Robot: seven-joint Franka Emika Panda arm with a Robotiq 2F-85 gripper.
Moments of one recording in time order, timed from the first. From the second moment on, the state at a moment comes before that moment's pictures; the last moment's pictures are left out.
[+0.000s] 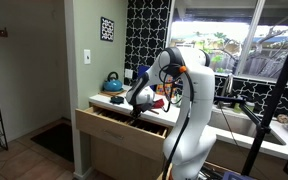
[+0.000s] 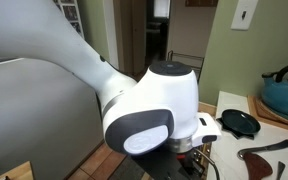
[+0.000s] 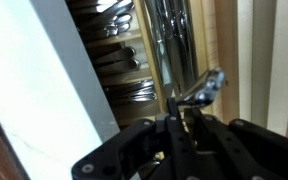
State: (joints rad) arm -0.30 0.07 -0.12 -2.41 -0.02 2.71 -0.47
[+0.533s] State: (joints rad) arm -0.27 -0.02 -0.14 -2.41 0.01 2.63 -0.48
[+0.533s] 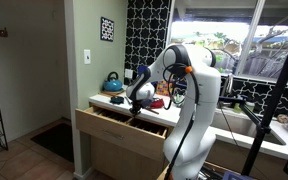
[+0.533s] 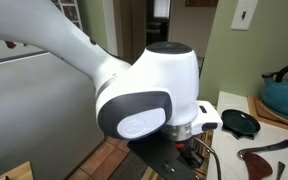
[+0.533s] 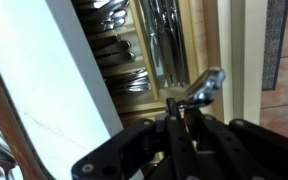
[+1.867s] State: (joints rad) arm -0.25 -0.23 -0.25 -2.41 -0.09 2.71 -0.39
